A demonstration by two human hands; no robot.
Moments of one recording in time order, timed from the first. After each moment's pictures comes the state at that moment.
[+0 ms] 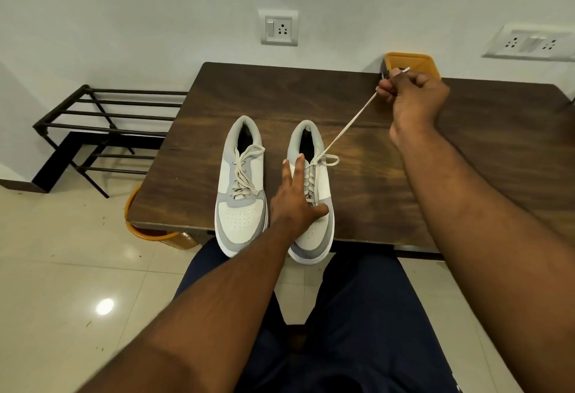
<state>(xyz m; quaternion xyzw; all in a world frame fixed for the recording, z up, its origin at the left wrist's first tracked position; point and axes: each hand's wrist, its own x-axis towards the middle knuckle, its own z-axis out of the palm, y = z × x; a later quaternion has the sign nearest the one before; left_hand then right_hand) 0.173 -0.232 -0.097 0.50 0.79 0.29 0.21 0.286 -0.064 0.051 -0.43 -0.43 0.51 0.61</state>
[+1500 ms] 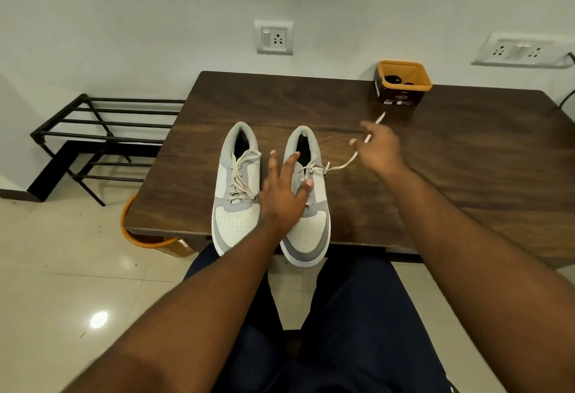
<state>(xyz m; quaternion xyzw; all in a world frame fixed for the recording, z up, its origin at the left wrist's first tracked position) 0.164 -0.232 -0.082 0.48 0.78 0.37 0.15 0.300 -0.084 -0.011 -0.58 -0.70 0.32 0.26</state>
